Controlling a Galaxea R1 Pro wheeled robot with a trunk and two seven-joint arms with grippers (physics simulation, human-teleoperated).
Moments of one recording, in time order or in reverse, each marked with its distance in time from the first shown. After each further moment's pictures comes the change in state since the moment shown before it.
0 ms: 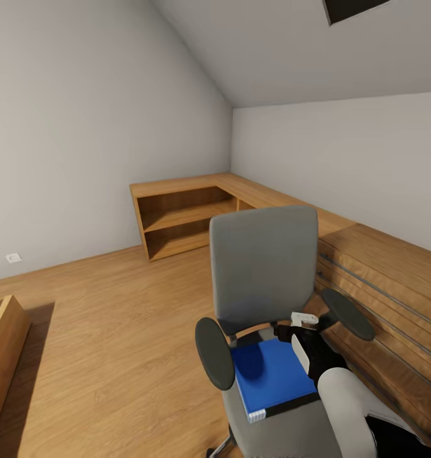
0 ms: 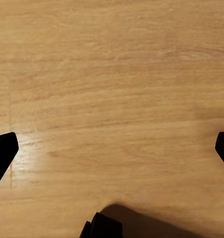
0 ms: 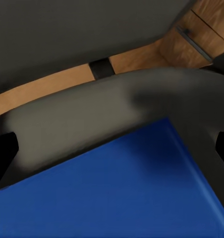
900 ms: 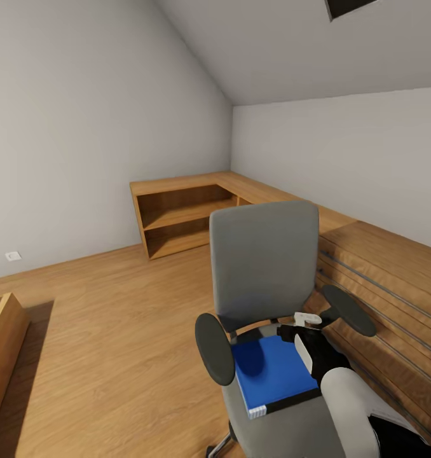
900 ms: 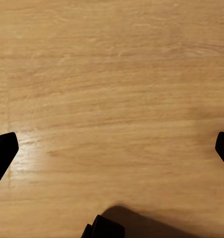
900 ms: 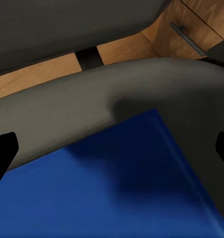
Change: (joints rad) left arm 0.000 0.001 0.006 0.000 0.000 0.000 0.001; right arm 0.000 -0.016 0.000 -0.001 0.000 0.000 0.001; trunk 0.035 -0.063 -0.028
